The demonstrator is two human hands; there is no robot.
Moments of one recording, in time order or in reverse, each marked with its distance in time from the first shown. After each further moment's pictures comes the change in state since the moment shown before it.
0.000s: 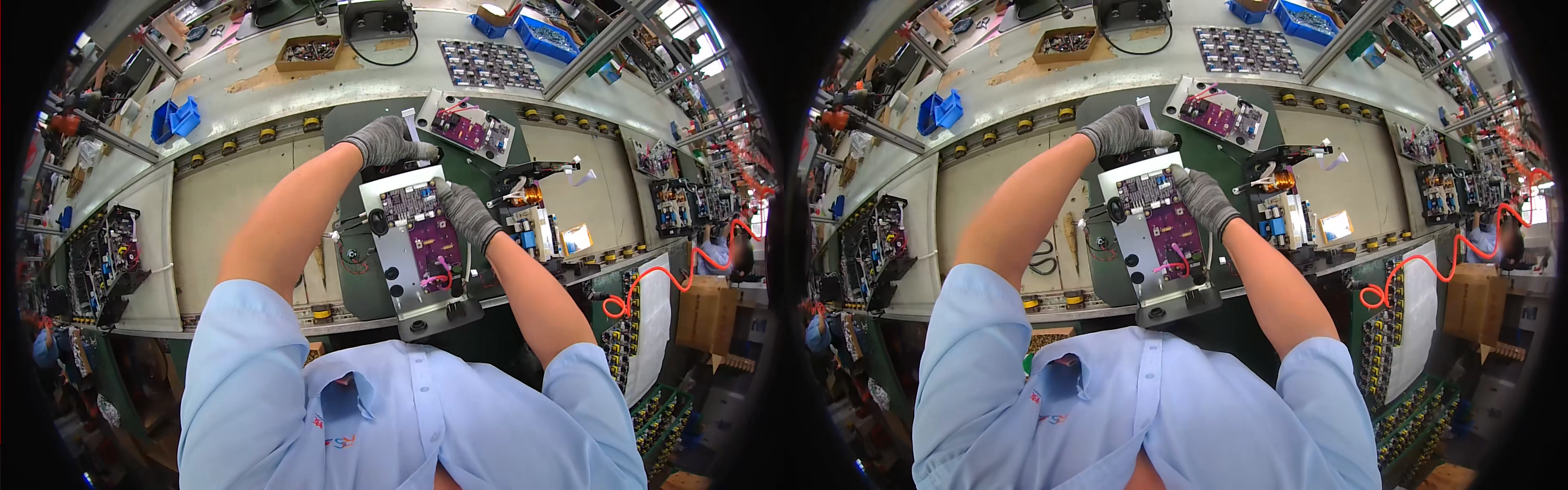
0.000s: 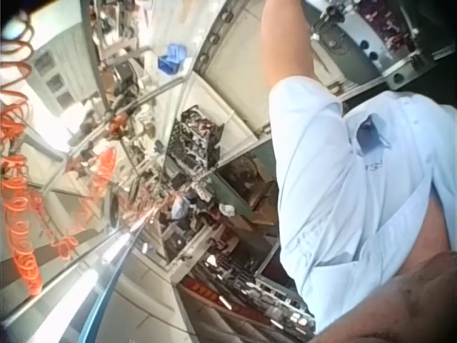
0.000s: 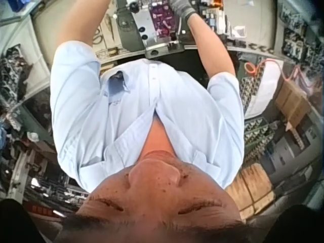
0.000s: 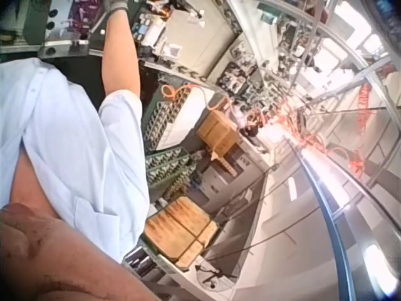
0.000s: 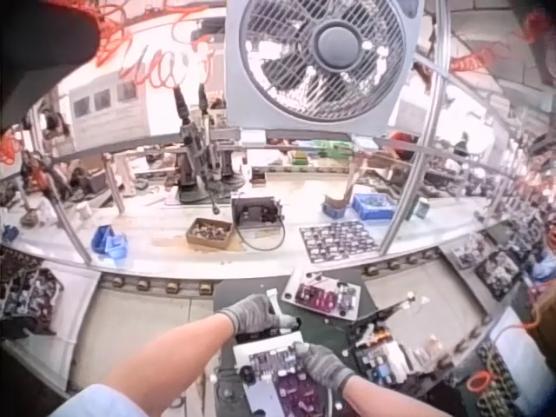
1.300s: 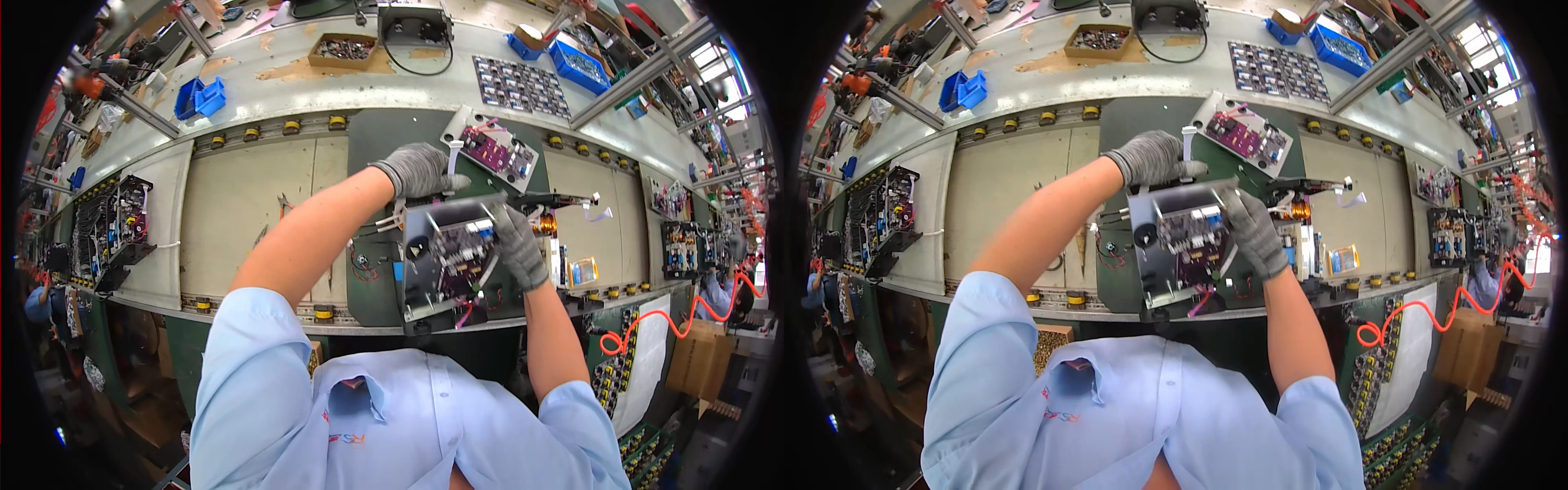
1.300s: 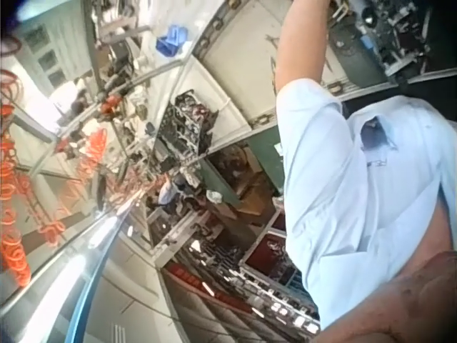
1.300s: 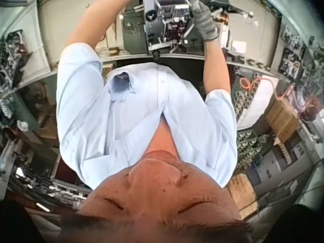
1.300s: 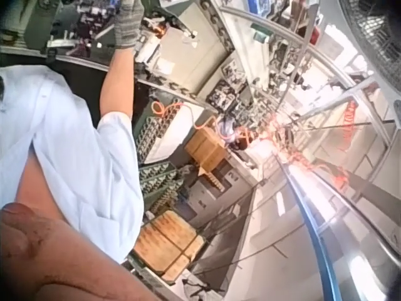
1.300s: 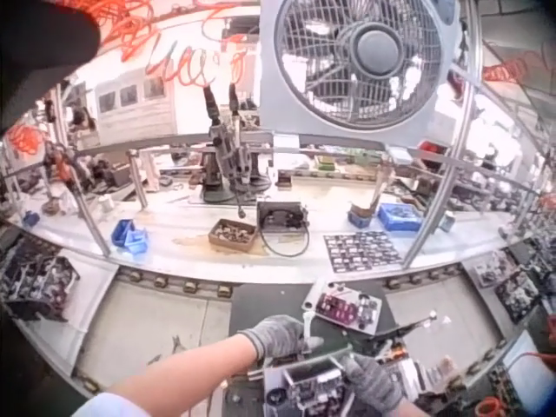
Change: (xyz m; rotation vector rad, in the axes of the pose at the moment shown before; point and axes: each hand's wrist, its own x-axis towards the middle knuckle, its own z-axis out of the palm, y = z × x) left_hand -0.016 0.038 0.011 0.337 -0.049 0.027; right_hand -0.040 0.003 -0.054 -0.050 0.277 -0.691
